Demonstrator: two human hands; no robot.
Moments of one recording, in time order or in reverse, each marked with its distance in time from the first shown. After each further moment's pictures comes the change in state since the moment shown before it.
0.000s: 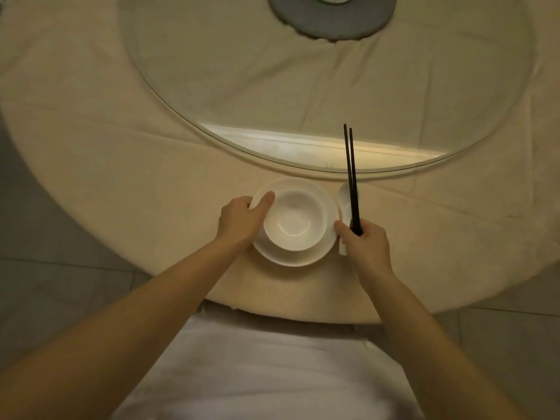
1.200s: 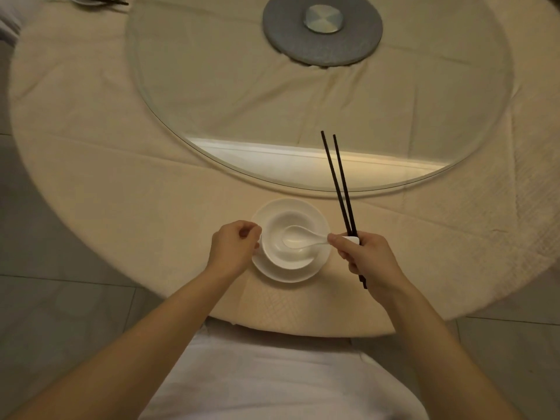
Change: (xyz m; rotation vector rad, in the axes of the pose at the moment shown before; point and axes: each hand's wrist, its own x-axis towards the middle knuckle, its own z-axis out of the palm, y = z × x) left_hand -0.028 0.001 -0.018 -0.113 -0.003 0.022; right_hand -0.011 -0.037 -0.035 0.217 -0.305 0.028
